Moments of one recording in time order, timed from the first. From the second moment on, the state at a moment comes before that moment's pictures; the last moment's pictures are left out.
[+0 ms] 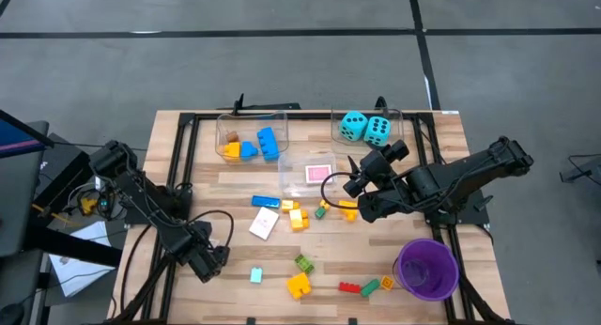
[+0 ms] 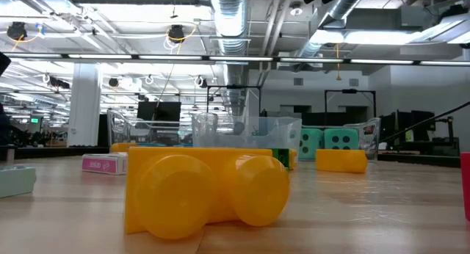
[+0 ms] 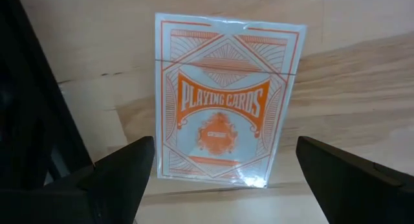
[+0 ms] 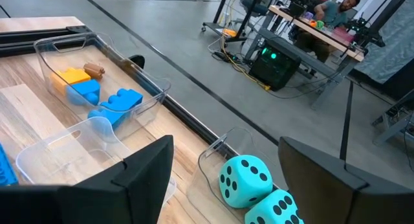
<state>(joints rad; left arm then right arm) -0.84 1.44 0.75 -0.85 0.04 -2.23 0.36 1.41 1.37 -1.07 1.23 0.73</state>
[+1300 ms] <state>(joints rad) -0.85 1.44 0.67 -0.77 0.06 -2.32 0.36 1.41 1.37 -1.08 1.20 0.73</state>
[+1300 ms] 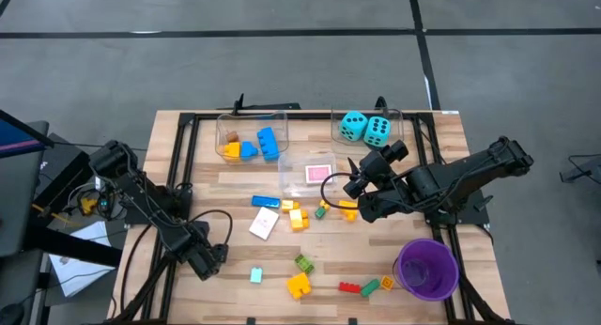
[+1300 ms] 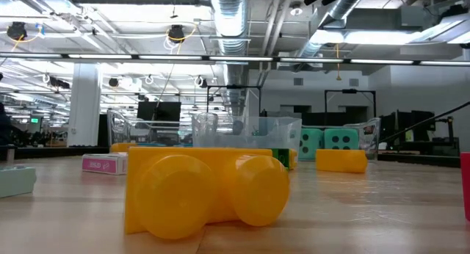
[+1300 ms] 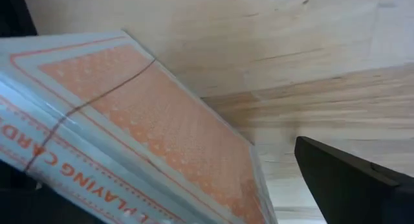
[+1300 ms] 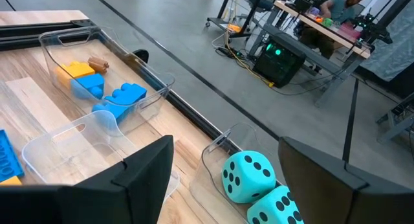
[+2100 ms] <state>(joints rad) -0.88 1.44 0.67 -0.78 0.05 -2.31 0.36 1.41 1.37 -1.08 1.19 0.73</state>
